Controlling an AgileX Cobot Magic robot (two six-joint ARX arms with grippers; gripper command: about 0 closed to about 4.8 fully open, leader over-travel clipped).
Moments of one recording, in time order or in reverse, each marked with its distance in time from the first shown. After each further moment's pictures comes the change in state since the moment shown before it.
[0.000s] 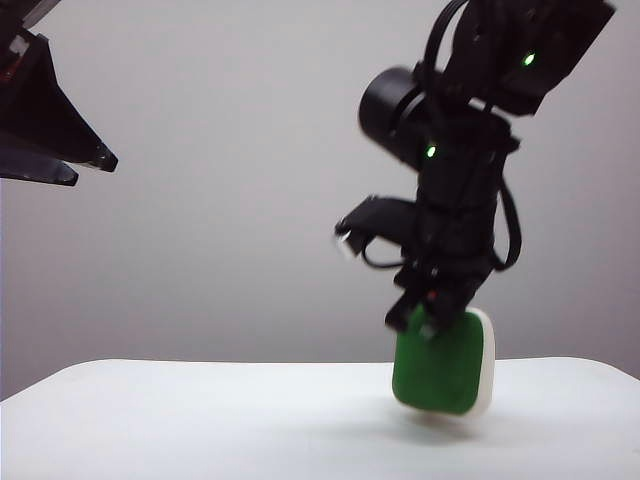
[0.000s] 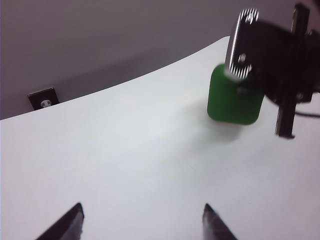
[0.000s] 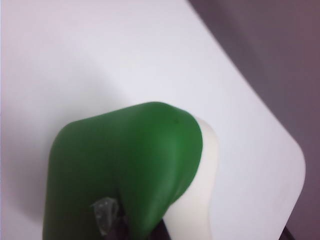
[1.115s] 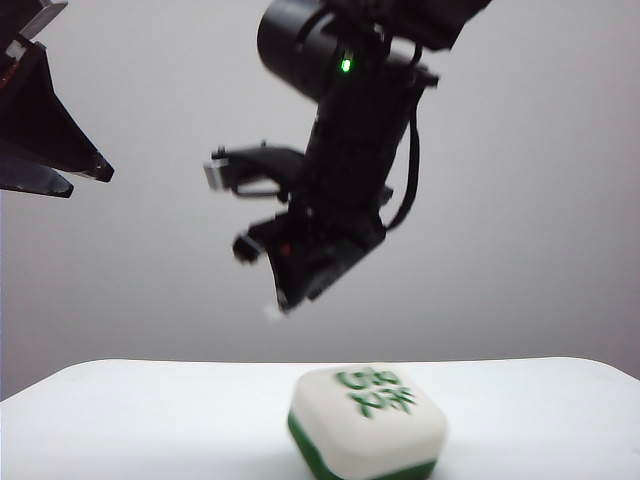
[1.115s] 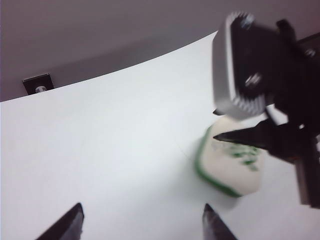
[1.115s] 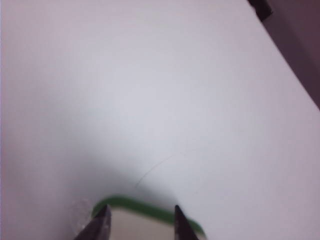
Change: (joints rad) left arm 0.000 0.000 0.000 -0.039 0.000 -0.019; right arm 0.206 -0.029 0.123 -0.102 -0.274 0.175
